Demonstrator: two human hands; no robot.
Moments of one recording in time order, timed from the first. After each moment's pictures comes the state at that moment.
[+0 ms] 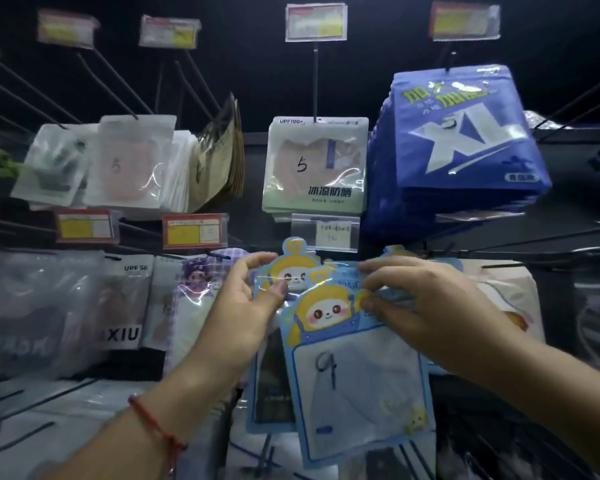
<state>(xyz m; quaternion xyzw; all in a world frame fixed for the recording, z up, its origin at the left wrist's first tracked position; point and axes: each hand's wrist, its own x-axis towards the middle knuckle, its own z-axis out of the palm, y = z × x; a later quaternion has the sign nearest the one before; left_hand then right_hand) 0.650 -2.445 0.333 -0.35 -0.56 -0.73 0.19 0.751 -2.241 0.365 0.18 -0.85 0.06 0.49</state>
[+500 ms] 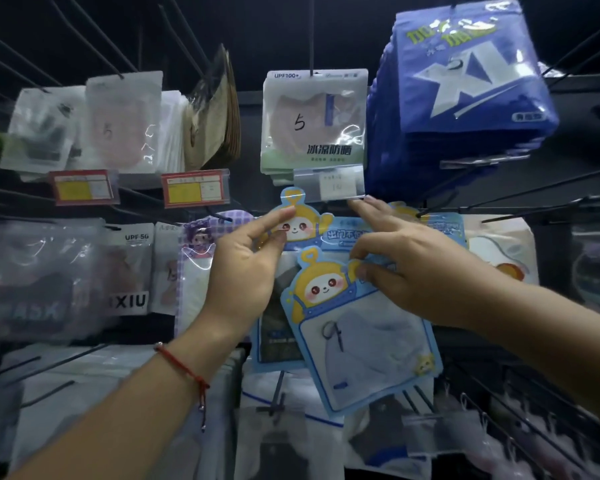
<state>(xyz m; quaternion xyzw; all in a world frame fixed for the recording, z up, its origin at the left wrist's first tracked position) 0.646 -2.444 0.330 -0.38 -0.56 -0.67 0.31 0.750 -2.255 0.358 0.17 -0.91 -0.03 0.39</state>
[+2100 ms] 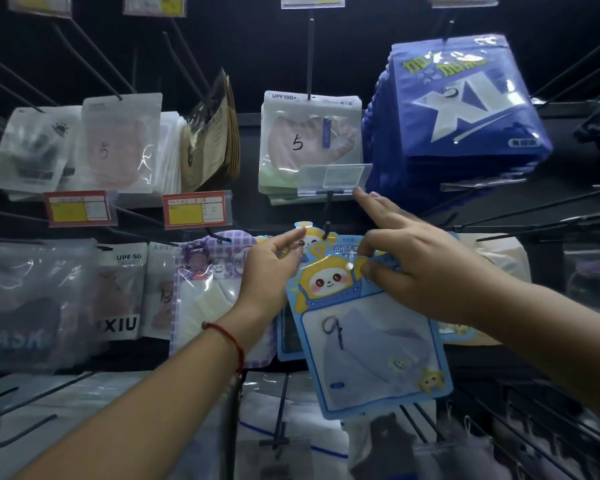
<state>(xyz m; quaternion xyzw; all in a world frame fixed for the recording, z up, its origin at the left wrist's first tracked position) 0.584 -2.414 0.350 -0.36 -0.60 -0.68 0.23 0.745 -2.256 0.378 0.16 -0.89 -0.04 0.42</state>
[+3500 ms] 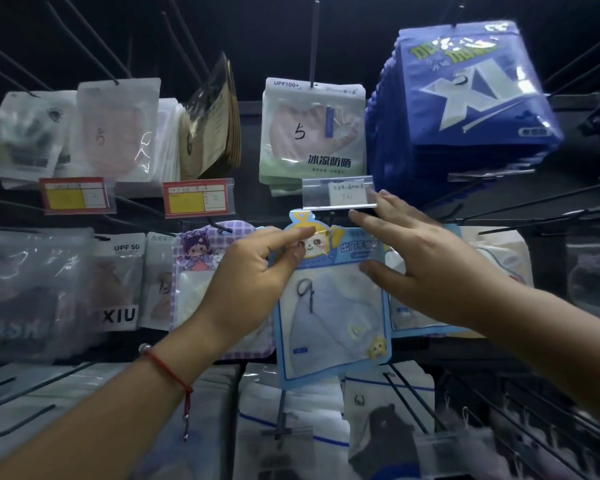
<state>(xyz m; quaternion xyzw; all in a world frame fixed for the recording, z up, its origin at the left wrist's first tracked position) 0.626 -2.461 0.337 -0.49 -0.62 -0.49 0.38 0.738 -2.254 0.365 0.13 -0.88 -0.06 0.46</state>
